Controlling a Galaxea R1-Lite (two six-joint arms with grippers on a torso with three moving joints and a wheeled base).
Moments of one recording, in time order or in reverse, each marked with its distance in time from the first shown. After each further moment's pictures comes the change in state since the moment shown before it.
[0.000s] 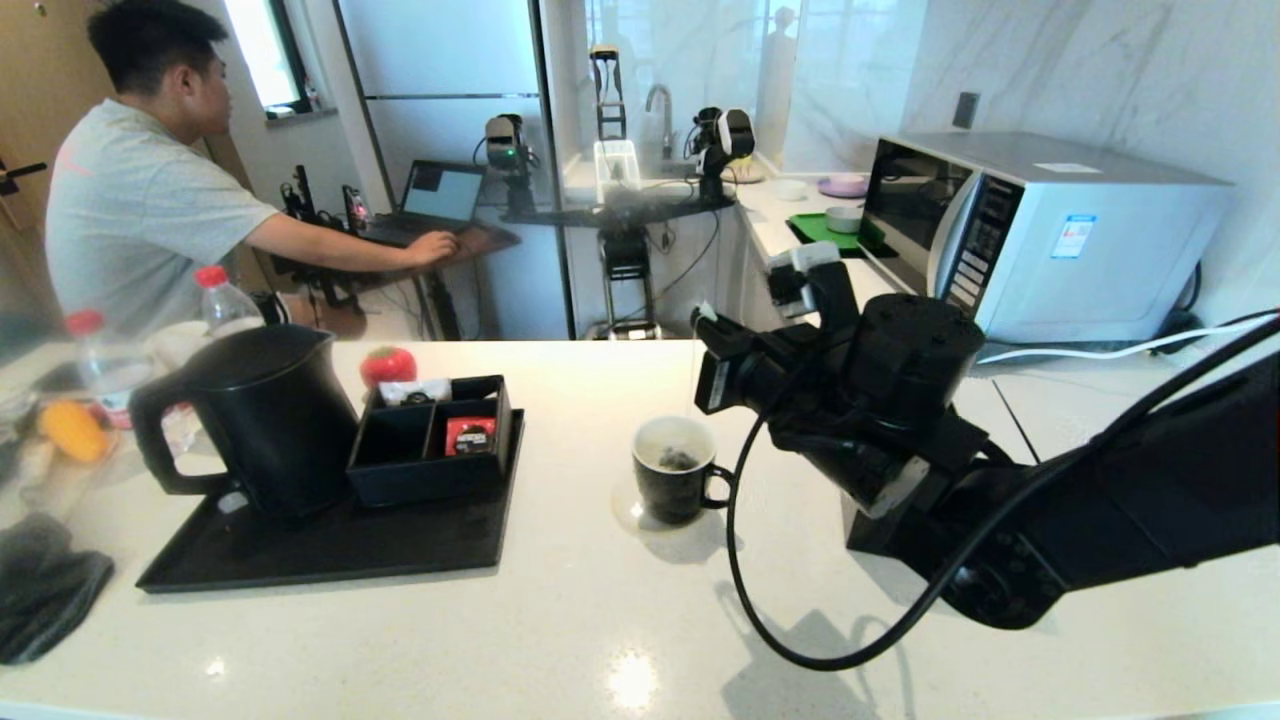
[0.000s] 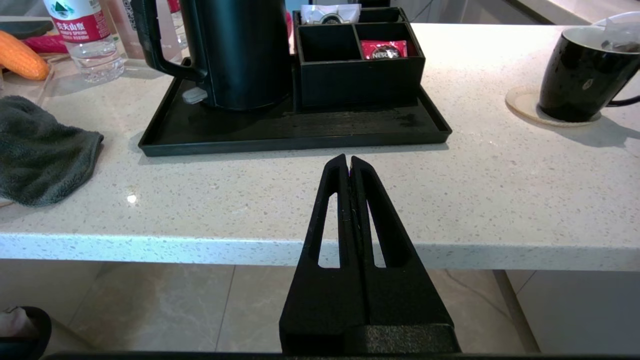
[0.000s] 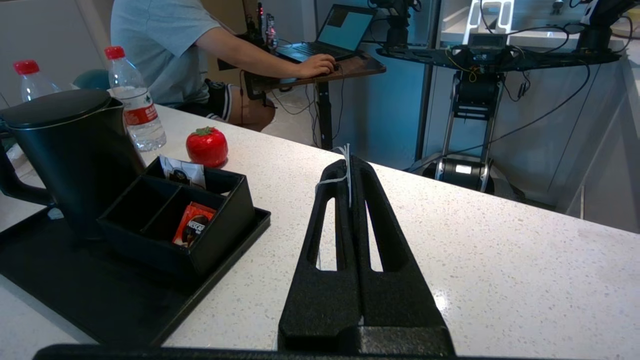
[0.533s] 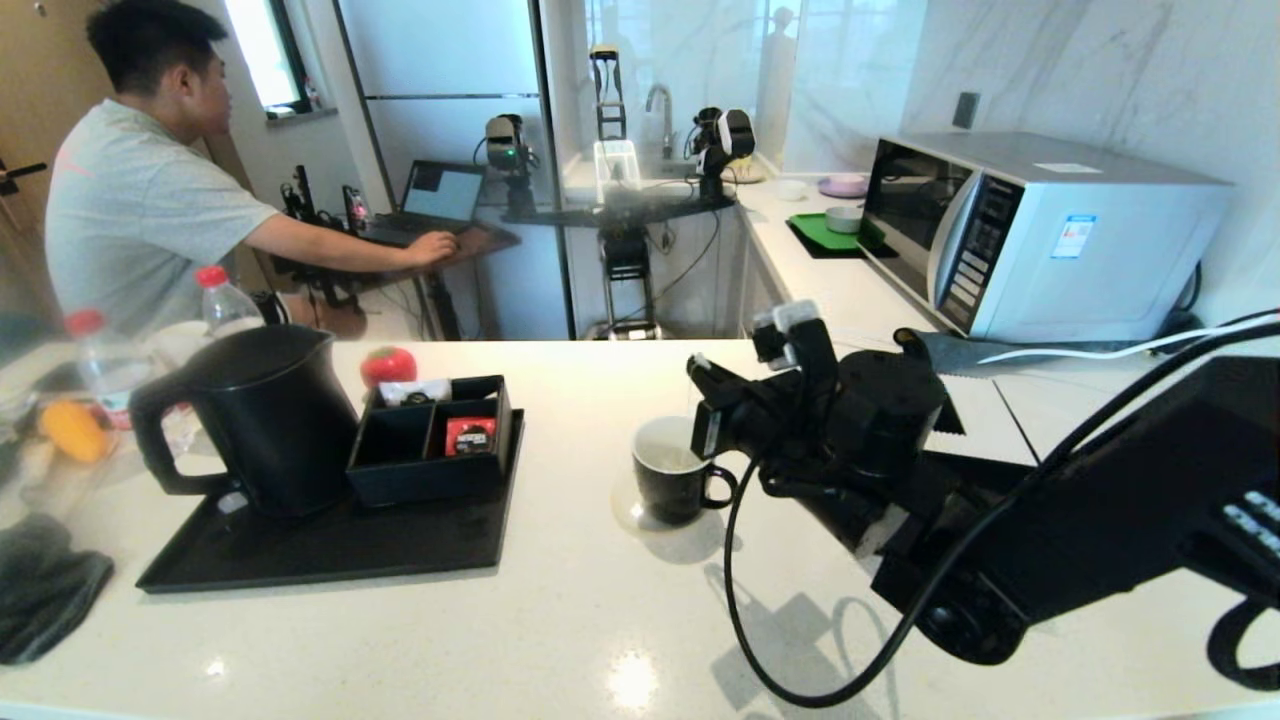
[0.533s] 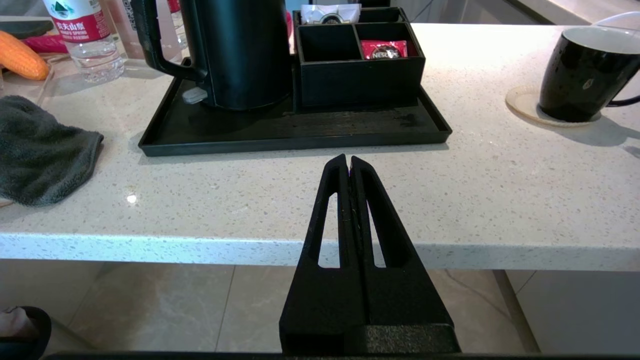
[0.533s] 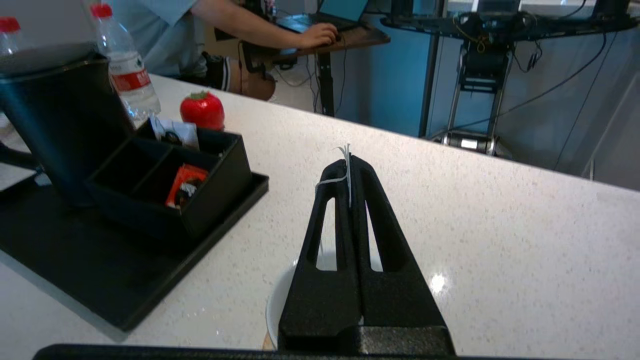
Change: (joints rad) left arm 0.000 0.000 0.000 0.000 0.000 0.000; right arm 0.003 0.076 0.071 -0.089 0.005 0.009
